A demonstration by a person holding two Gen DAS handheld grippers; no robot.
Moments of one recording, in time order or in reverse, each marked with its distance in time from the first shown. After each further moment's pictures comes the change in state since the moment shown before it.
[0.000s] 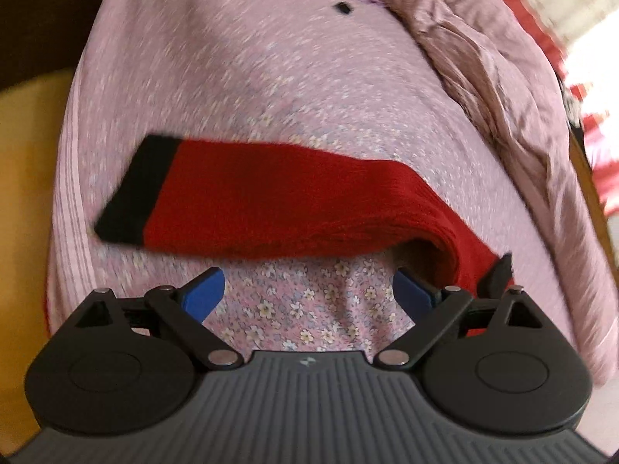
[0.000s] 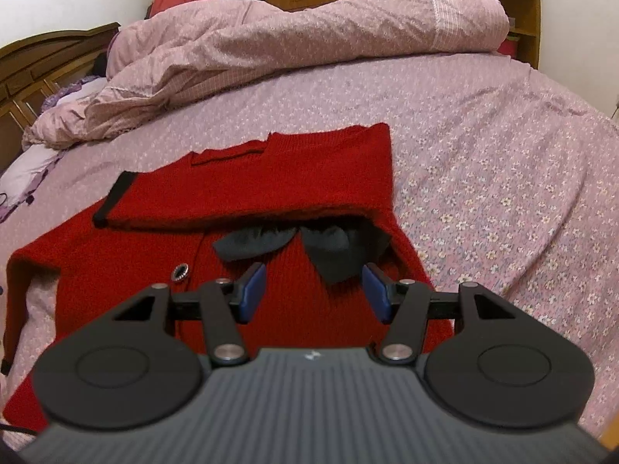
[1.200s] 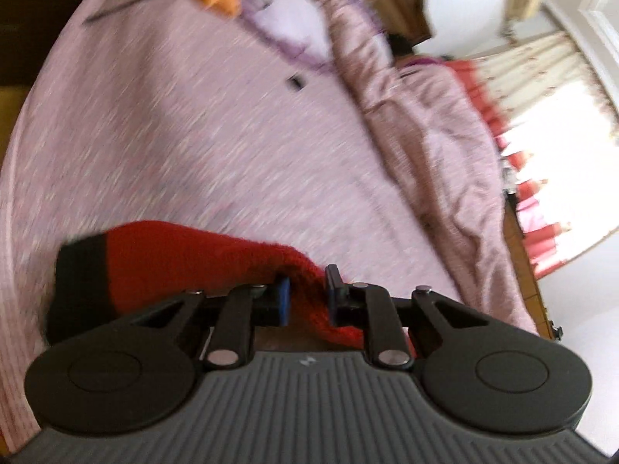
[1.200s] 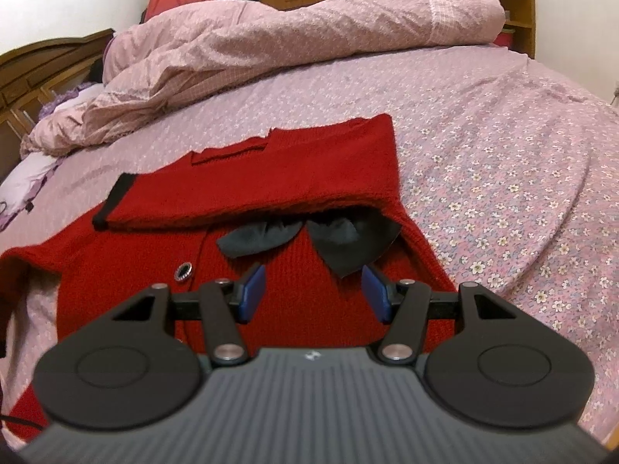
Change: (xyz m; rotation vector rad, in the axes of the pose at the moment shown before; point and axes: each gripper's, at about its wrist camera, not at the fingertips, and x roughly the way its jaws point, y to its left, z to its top) left arm -0.004 -0.004 0.066 -0.029 -0.207 -0.257; right arm 0.005 0.003 -0.006 0.038 -0.010 0.003
